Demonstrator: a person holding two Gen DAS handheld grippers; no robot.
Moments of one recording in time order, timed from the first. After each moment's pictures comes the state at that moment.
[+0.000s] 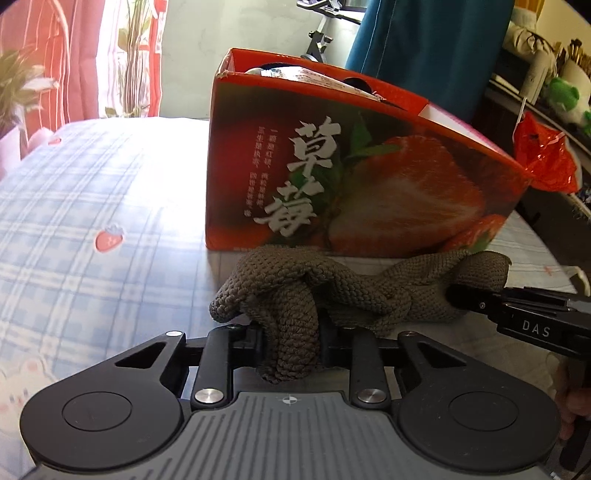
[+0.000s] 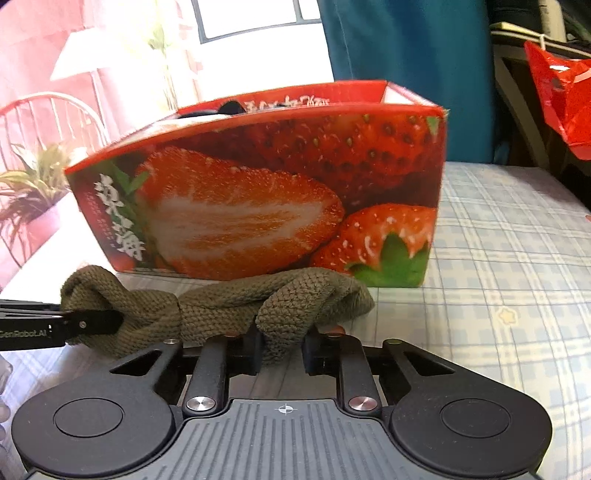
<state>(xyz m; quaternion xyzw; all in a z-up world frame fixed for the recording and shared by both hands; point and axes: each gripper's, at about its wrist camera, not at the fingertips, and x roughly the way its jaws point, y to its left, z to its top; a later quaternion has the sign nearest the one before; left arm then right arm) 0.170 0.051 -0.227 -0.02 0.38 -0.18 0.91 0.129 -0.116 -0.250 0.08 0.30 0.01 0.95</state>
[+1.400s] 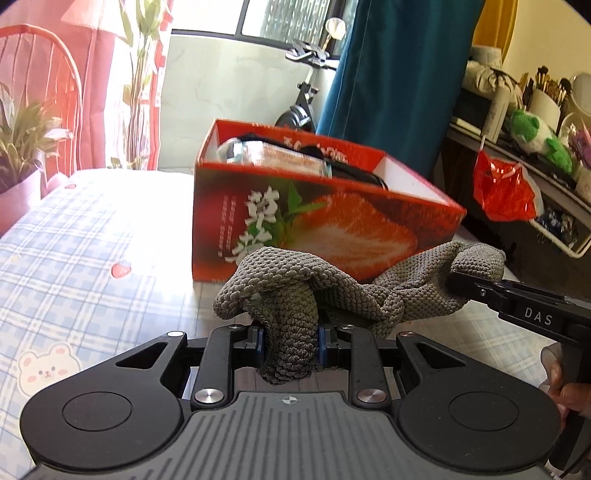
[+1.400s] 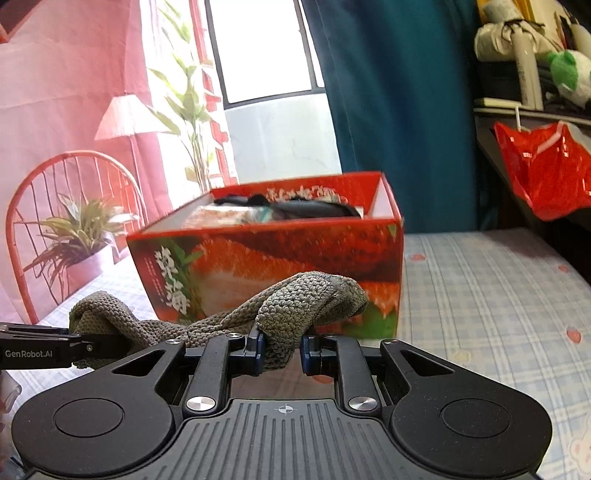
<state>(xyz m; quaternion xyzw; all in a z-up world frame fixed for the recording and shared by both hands) 0.110 0.040 -0.179 -0.03 0.30 -0.18 0.94 0.066 -0.125 -0.191 0.08 0.20 0.03 0.98</state>
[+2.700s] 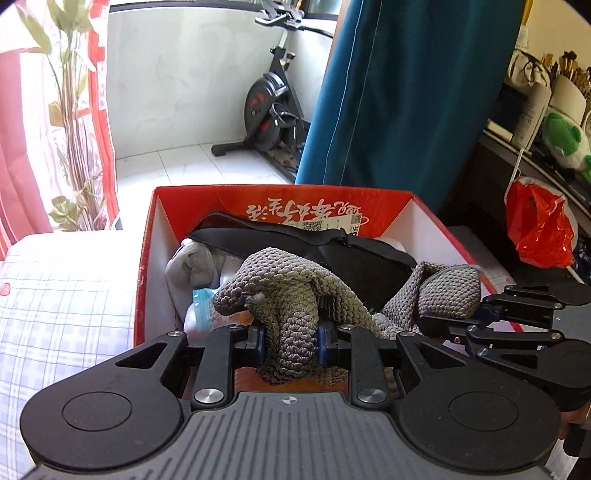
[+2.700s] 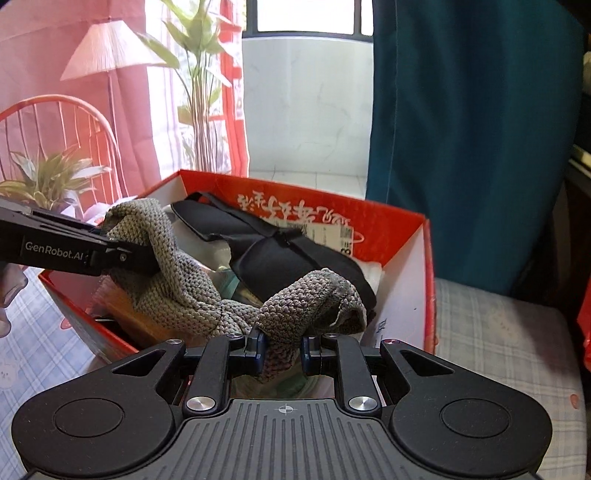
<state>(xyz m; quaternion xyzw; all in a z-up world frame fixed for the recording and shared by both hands) 0.317 -0.011 -0.122 0.02 0.37 -0.23 0.90 0.252 -0.145 -0.129 -0.02 0.33 0.06 0.94</state>
